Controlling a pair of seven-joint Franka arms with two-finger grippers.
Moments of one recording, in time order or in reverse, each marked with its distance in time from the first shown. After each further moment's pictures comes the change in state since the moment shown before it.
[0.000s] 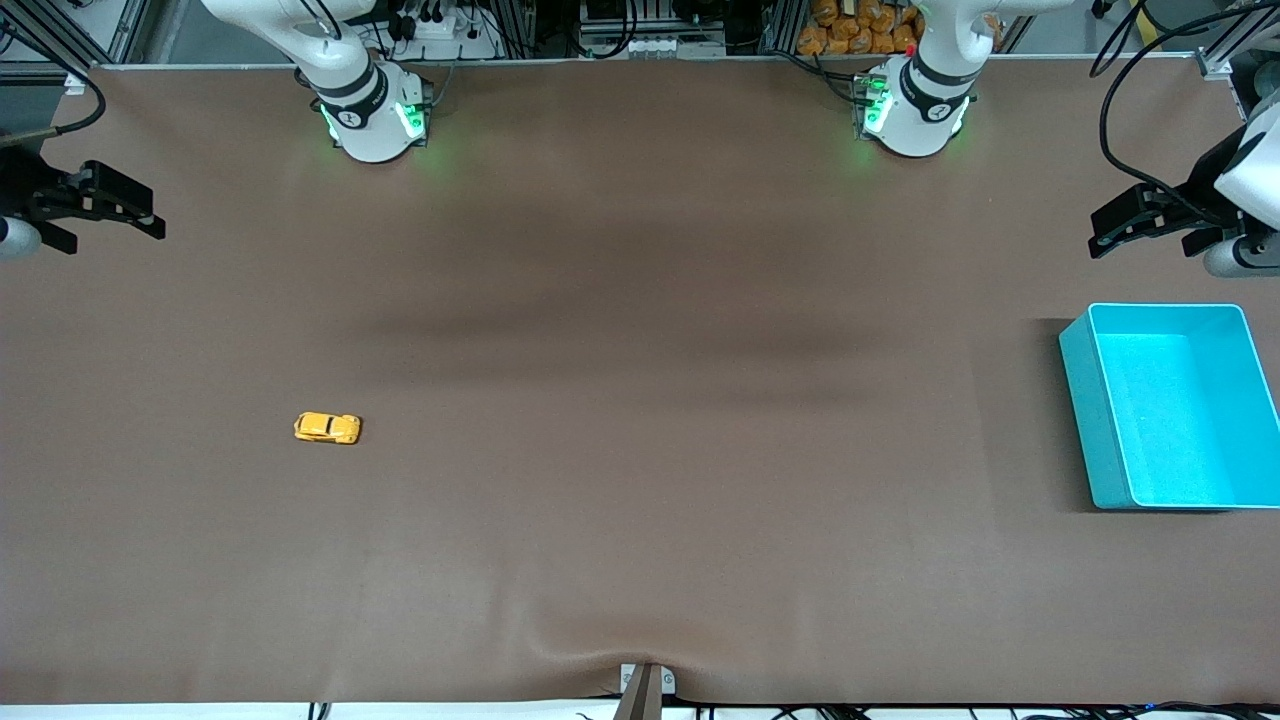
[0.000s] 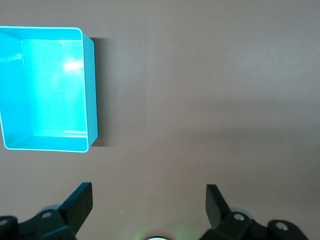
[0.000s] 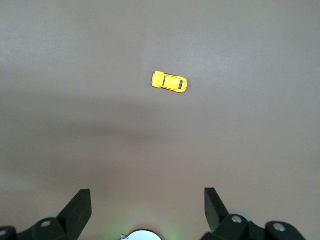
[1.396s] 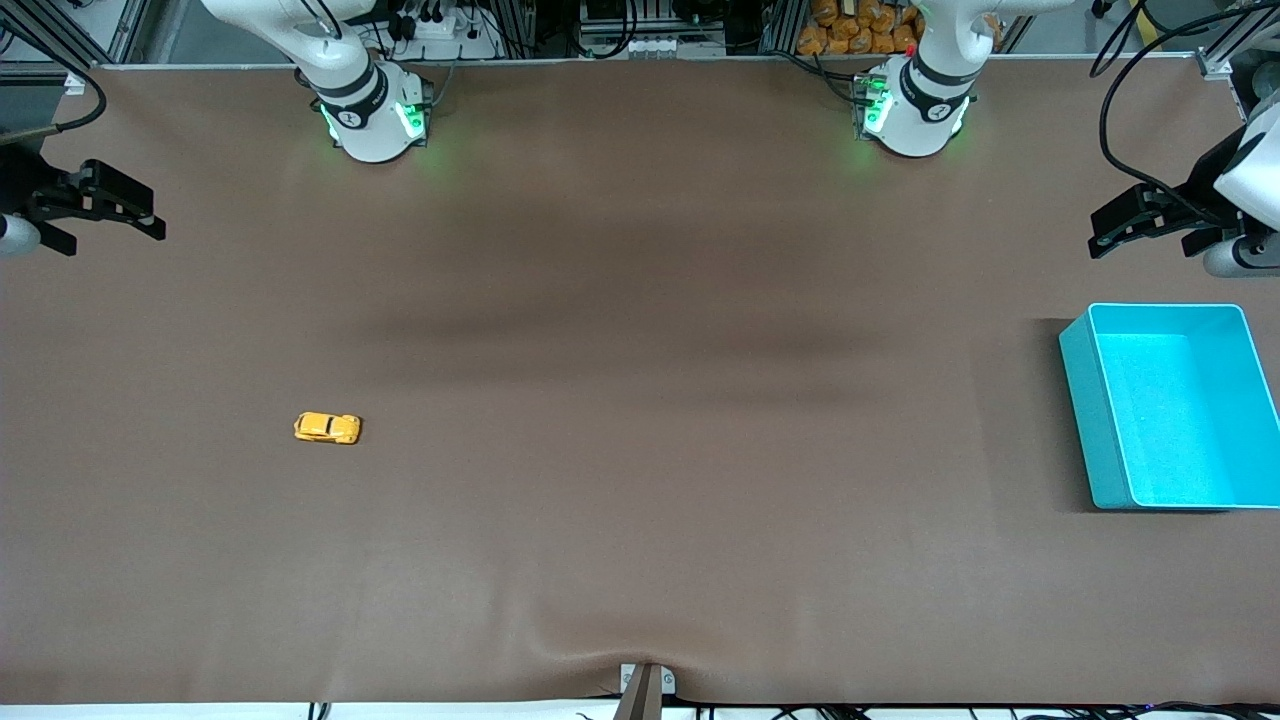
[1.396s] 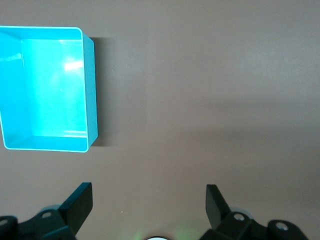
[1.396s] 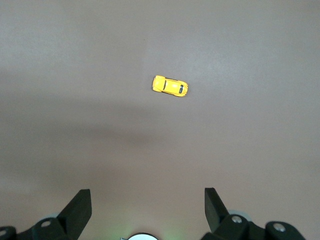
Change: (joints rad) left arm 0.000 0.000 0.000 -0.001 0.000 0.000 0.000; right arm 0.003 0.000 0.000 0.007 0.000 0.010 0.000
